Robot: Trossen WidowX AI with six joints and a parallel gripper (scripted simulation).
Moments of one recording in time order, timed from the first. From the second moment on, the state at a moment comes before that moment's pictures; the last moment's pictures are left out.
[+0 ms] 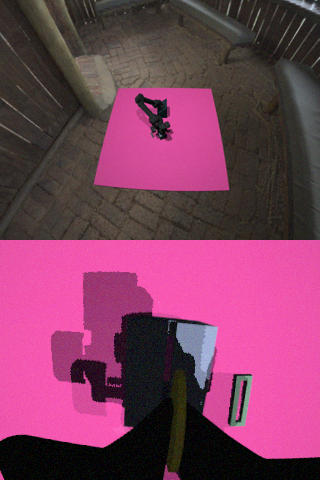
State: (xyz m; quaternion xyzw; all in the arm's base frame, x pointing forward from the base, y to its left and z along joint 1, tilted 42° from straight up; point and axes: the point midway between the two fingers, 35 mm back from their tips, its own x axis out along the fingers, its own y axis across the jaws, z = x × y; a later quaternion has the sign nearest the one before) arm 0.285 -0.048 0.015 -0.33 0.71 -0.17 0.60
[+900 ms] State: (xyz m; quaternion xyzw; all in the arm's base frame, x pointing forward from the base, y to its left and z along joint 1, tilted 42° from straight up) arm 0.285 -0.046 0.012 -0.33 0.71 -0.17 0.60
